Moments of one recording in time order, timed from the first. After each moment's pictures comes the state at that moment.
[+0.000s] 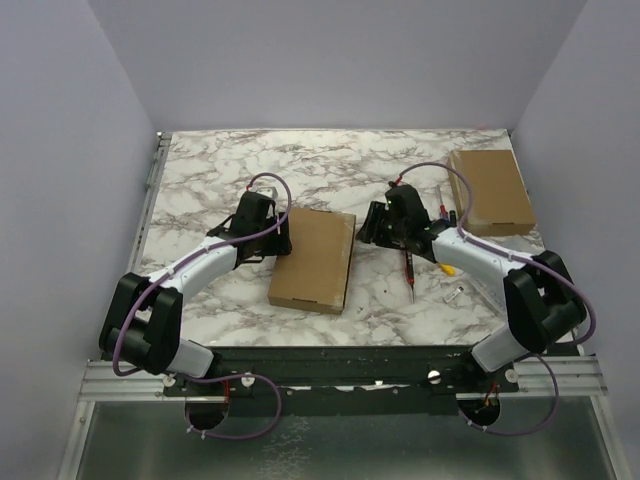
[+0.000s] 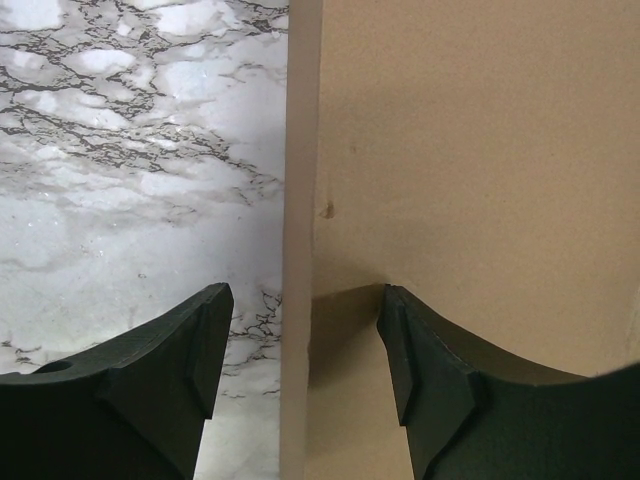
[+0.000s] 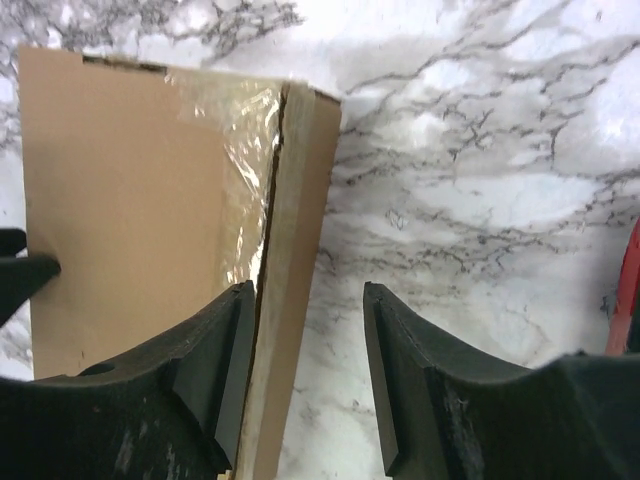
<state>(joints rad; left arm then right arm) -0.40 1.43 0.83 -0.25 0.02 -0.37 0.54 1.54 0.92 -0.13 -0.02 0.64</state>
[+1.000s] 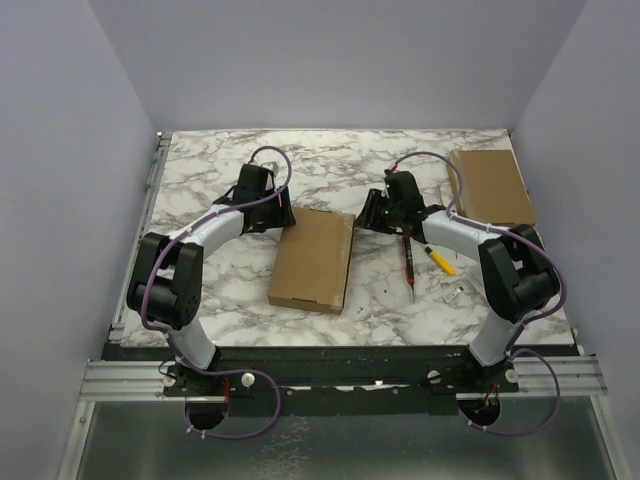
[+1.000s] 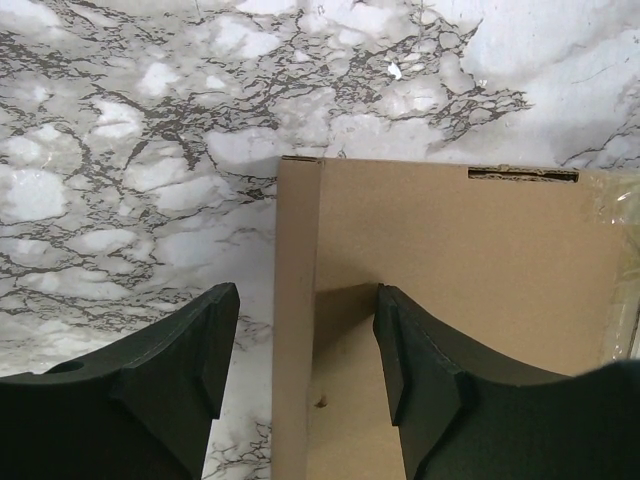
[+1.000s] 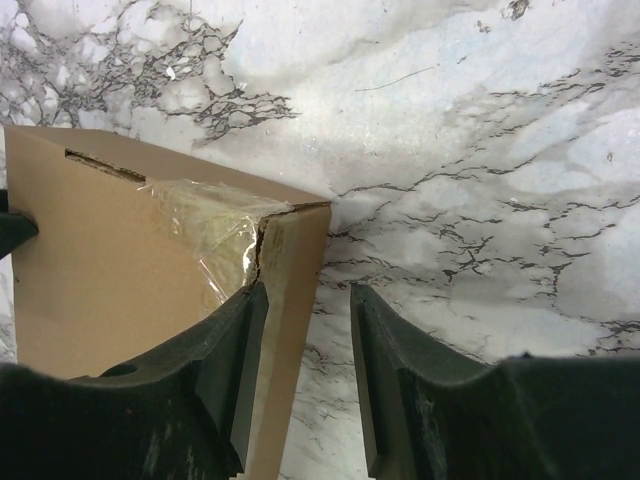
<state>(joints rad) -0.30 1.70 1.10 -0.23 0.15 -0.36 0.46 1.76 1.06 -0.04 -0.11 0.58</state>
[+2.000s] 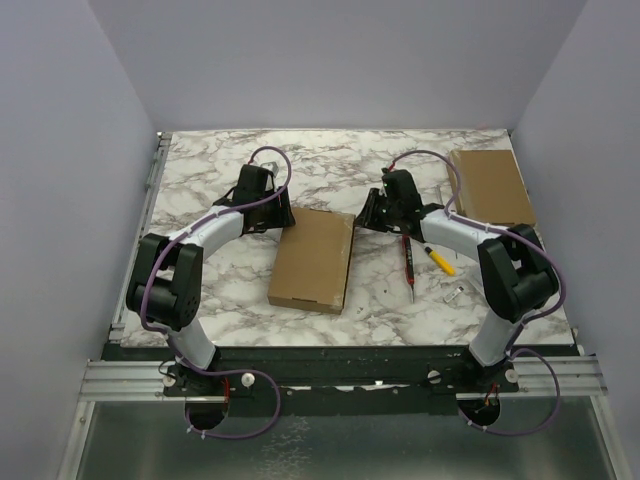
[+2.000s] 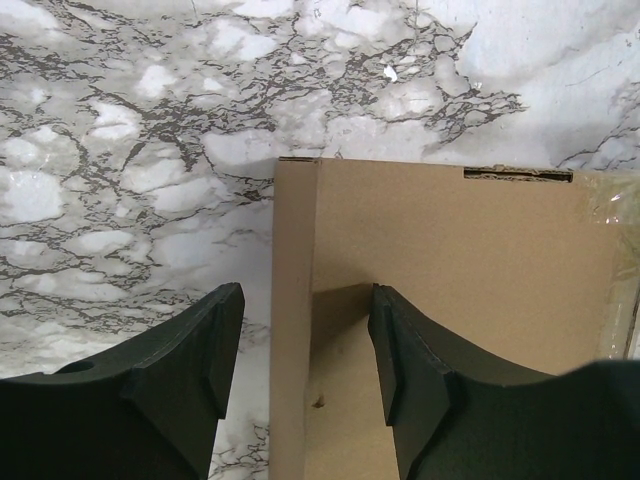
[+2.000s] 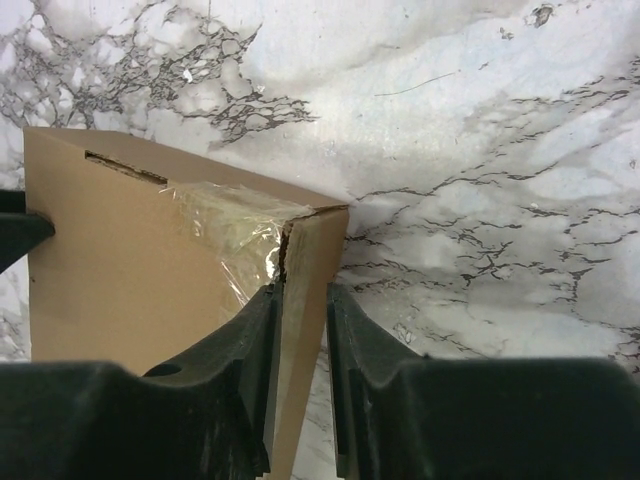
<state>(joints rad) -0.30 1.69 1.08 -0.21 0.15 -0.36 0.46 1.76 1.08 -0.05 -0.11 0.58</state>
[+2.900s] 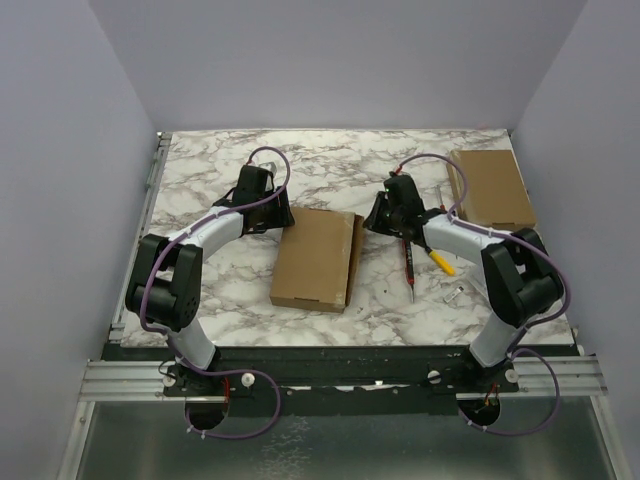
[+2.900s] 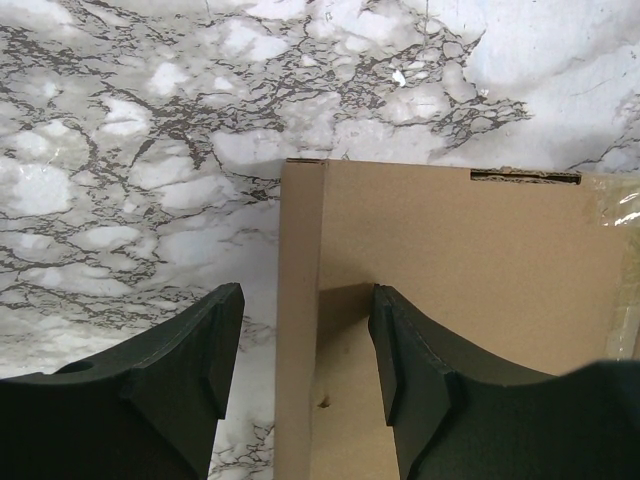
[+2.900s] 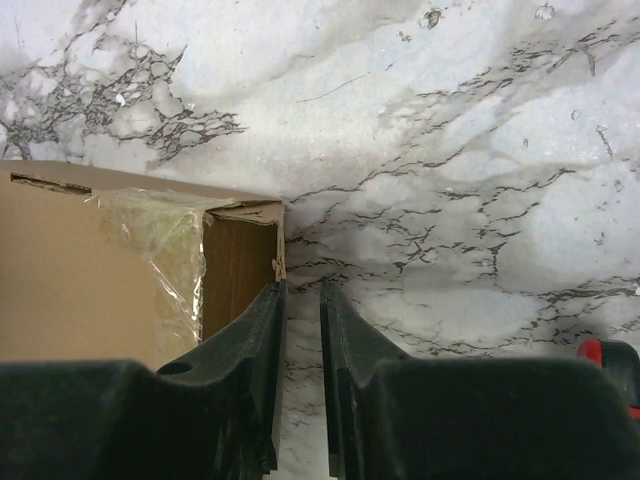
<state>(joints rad) -0.30 1.69 1.07 -0.20 0.13 -0.39 0.47 1.73 1.02 -0.05 0.03 0.60</state>
